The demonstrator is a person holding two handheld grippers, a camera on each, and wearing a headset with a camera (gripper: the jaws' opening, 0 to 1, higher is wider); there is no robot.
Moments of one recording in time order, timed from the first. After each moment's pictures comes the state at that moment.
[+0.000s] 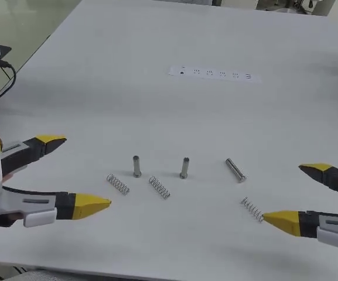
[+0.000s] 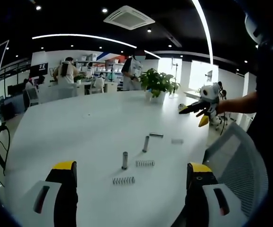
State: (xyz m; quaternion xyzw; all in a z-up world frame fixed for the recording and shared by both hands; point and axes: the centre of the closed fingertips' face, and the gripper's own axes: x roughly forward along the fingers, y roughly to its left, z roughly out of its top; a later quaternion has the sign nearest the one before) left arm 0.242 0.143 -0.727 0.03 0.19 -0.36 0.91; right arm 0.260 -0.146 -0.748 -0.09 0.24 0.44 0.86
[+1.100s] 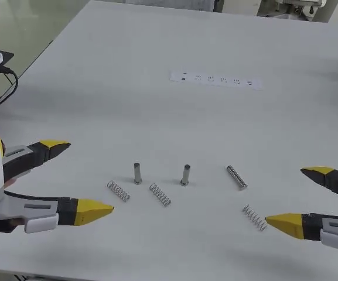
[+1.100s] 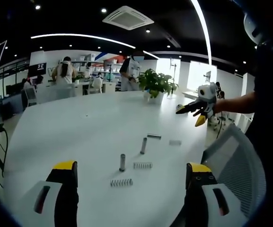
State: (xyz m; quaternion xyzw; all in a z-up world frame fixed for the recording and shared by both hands) left arm 0.243 0.138 -0.724 0.03 0.19 -0.37 0.91; right arm 0.266 -0.146 -0.746 -0.10 0.24 0.45 0.85
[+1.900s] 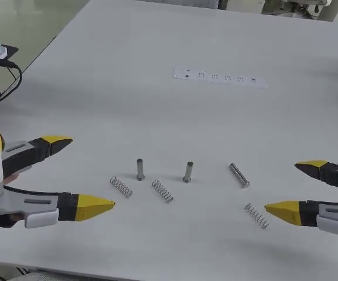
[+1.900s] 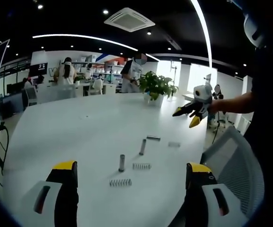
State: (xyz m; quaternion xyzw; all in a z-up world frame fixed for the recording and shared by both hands) left arm 0.240 0.140 -0.721 0.02 0.19 -0.37 0.91; right arm 0.281 -0.138 -0.749 -0.12 0.27 0.46 0.84
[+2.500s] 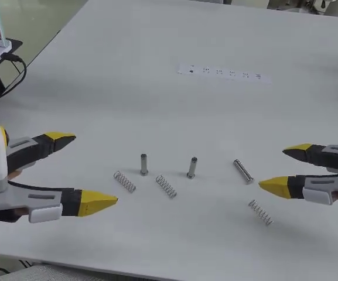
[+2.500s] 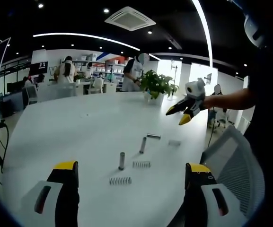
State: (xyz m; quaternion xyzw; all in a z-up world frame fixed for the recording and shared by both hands) left arm 0.239 0.141 -0.726 0.02 0.19 -0.37 0.91; right arm 0.306 -0.121 -0.756 -0.15 0.29 0.47 0.82
